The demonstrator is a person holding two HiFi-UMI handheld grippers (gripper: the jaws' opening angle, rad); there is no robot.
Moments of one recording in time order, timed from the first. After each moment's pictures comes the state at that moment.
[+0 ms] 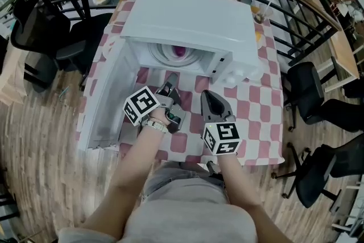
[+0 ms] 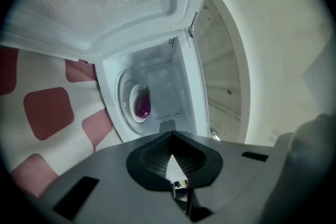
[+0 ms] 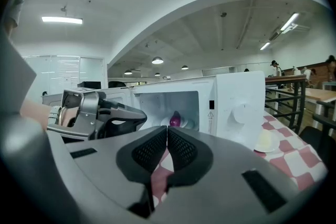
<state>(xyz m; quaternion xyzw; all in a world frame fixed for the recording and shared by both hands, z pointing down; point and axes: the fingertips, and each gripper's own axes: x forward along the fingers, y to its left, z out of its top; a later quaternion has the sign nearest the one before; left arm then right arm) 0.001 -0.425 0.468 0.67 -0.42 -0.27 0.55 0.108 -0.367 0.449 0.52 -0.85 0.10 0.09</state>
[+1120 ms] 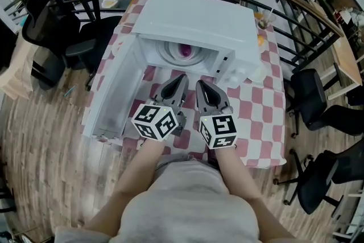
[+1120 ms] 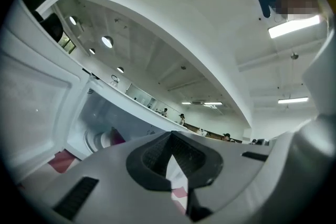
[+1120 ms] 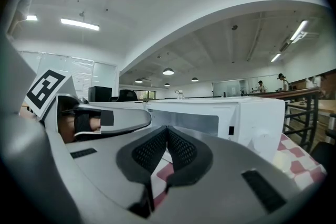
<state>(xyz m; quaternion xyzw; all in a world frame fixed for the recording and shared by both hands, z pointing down) 0.021 -0.368 0.386 0.85 -0.46 -0.14 0.20 0.072 -0.360 0.400 0.48 -0.88 0.03 0.05</state>
